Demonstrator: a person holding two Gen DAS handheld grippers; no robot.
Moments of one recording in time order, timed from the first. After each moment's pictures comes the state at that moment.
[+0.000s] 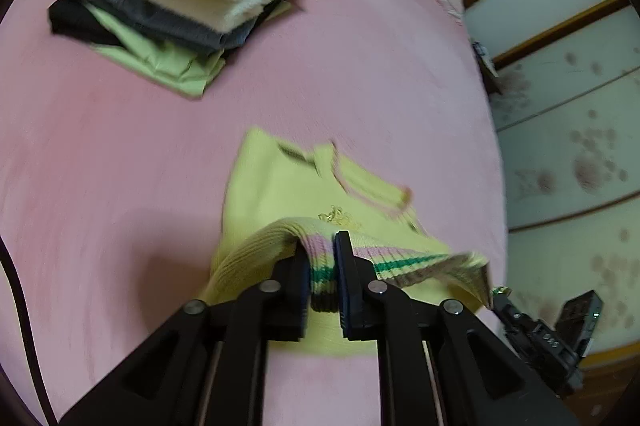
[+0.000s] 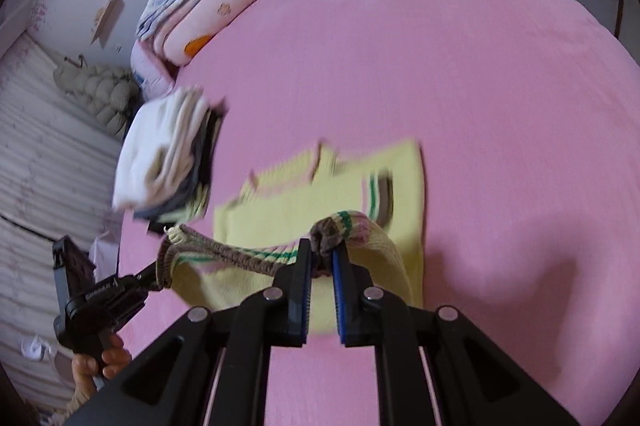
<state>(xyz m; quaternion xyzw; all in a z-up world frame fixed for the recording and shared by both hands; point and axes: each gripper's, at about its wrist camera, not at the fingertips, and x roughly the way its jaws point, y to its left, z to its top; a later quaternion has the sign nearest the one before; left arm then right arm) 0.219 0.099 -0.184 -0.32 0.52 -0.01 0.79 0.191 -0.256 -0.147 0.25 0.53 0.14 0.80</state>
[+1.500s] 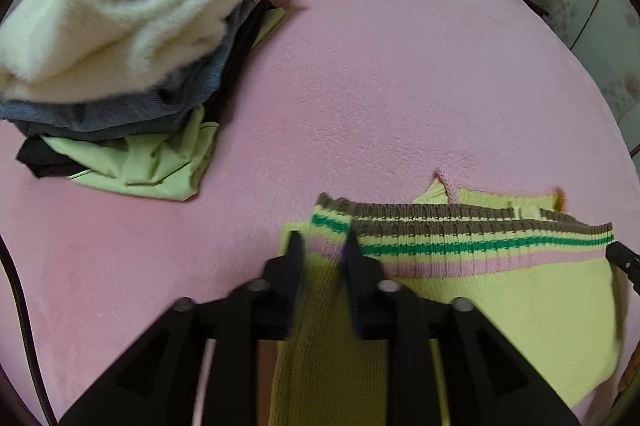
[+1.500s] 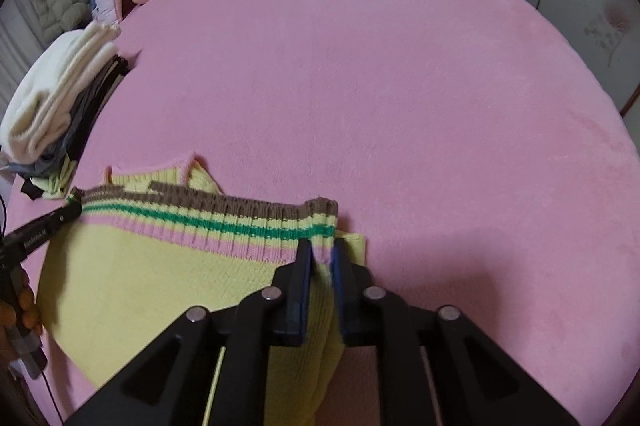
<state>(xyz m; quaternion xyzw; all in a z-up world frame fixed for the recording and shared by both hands) 0.288 0.074 -0.249 -0.06 0.53 0.05 0.84 0.270 -0.225 -0.231 0.04 0.54 0.07 0.84</state>
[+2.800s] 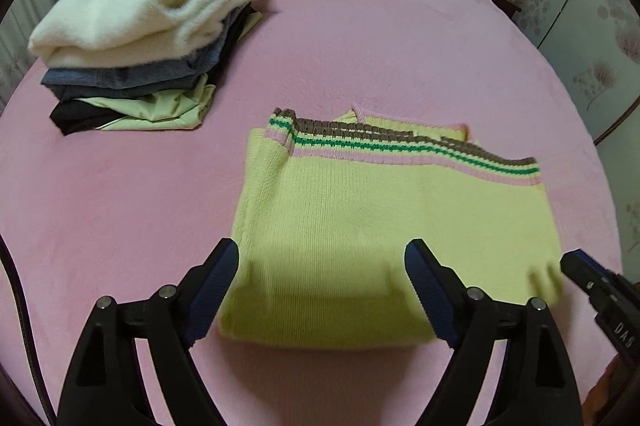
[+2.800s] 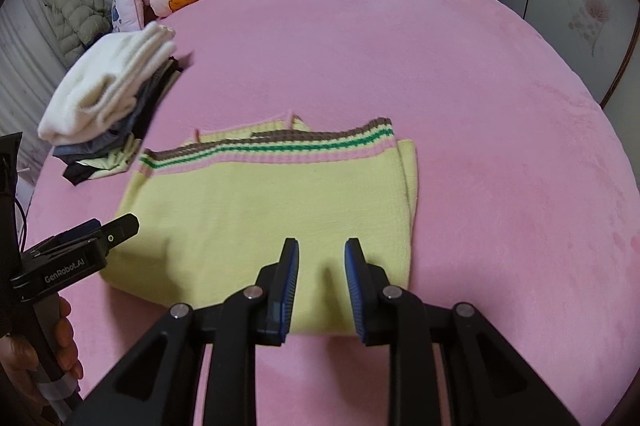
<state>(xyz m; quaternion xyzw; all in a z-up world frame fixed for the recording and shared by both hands) 0.200 0.041 -0.197 -0.08 0.54 0.02 0.84 0.158 -0.183 -0.175 0.07 0.52 0.08 0.85</state>
